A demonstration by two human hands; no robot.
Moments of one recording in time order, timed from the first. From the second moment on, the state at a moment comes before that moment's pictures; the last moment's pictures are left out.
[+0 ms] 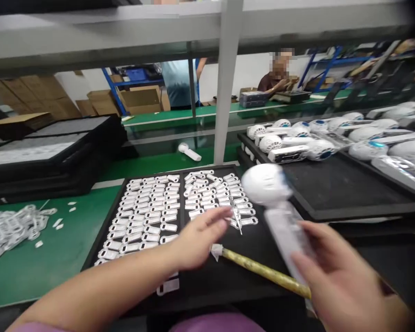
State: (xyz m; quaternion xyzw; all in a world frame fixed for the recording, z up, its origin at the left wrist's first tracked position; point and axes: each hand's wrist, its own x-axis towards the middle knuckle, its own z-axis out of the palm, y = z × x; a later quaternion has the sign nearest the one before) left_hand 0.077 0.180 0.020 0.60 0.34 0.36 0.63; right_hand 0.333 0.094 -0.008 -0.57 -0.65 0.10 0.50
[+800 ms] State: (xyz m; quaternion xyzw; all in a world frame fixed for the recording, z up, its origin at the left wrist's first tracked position) left_hand -0.018 0.169 0.004 0.29 0.43 0.60 0.61; right_hand 0.160 0.339 -0.009 -0.37 -0.93 0.03 0.03
